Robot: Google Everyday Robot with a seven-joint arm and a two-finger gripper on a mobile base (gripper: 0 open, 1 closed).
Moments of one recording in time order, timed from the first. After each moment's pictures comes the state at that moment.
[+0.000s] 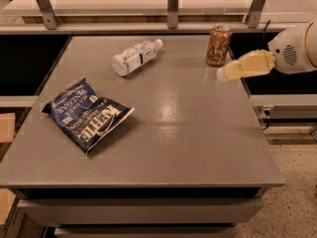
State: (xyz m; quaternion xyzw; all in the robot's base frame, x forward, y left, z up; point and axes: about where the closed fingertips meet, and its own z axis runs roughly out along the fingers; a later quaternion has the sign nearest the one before) arm 0.559 -0.223 0.956 -0.26 0.85 0.13 0.43
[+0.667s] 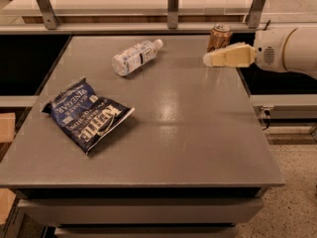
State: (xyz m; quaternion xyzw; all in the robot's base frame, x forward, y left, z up) arm 0.610 -0.206 0.963 -0.24 0.79 0.15 0.54
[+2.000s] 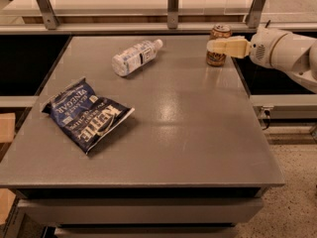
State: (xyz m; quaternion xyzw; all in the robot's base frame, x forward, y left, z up) arm 0.693 -0.243 0.949 -0.17 0.75 0.15 0.62
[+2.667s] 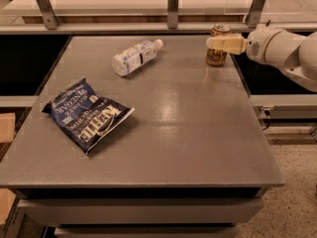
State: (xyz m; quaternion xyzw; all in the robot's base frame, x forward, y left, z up) arm 0.725 -0.250 0.942 -0.16 0.75 0.14 0.63
